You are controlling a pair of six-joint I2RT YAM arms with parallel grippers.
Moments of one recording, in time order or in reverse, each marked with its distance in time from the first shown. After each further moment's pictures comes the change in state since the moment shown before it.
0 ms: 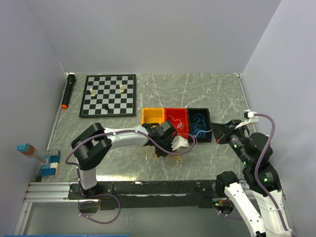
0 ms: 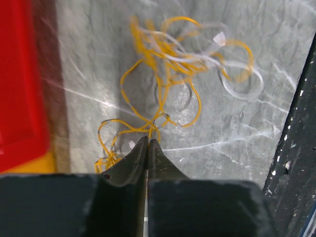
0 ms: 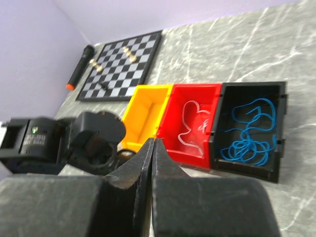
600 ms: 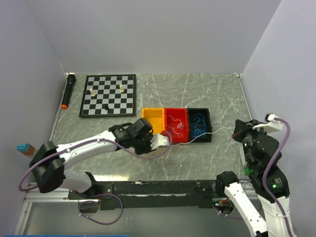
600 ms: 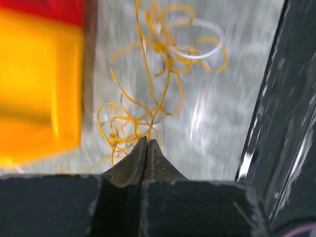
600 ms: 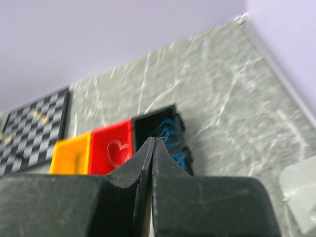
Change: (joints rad) left arm 0.075 -0.435 -0.214 -0.110 -0.045 0.049; right arm 0.000 0.005 0.116 -0.134 0.509 -0.052
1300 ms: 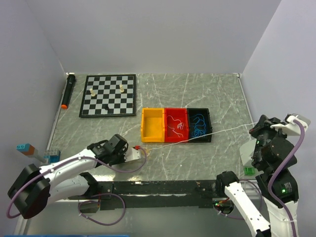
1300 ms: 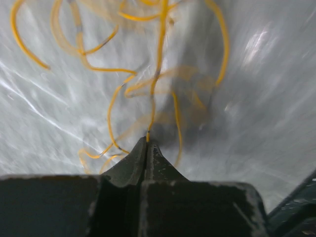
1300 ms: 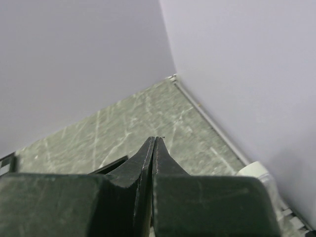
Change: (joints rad) left arm 0.203 -0.351 -0.509 0.017 -0.282 0.217; right arm 0.002 0.047 0.158 0.064 0.323 -0.182
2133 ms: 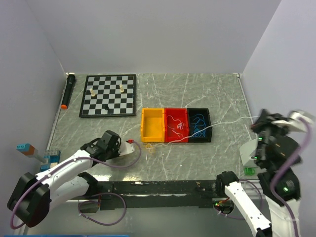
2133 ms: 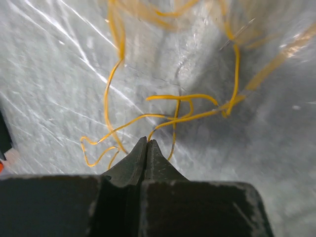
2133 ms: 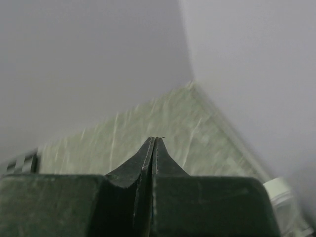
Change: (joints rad) left arm 0.170 -0.068 -0.064 0.067 -0.126 0.123; right arm 0.000 0.049 0.083 0.088 0.007 -0.057
